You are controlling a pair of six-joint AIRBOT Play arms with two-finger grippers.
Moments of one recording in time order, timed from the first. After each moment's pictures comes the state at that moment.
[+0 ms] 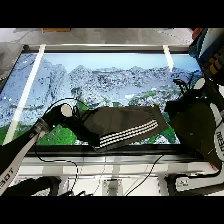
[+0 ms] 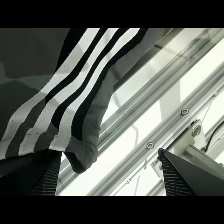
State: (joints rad) left arm -0.40 -1.33 0.92 0.96 -1.35 -1.21; right arm -0.25 -1.59 1.35 -1.27 1.38 1.16
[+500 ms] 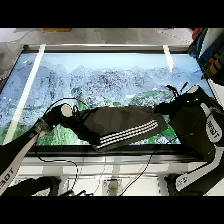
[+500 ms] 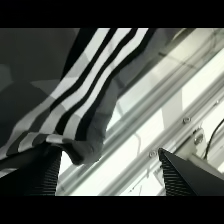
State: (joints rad) left arm -0.40 -1.33 0.91 0.97 -1.31 -1.21; right arm -0.26 -1.81 1.37 -1.03 1.34 1.01
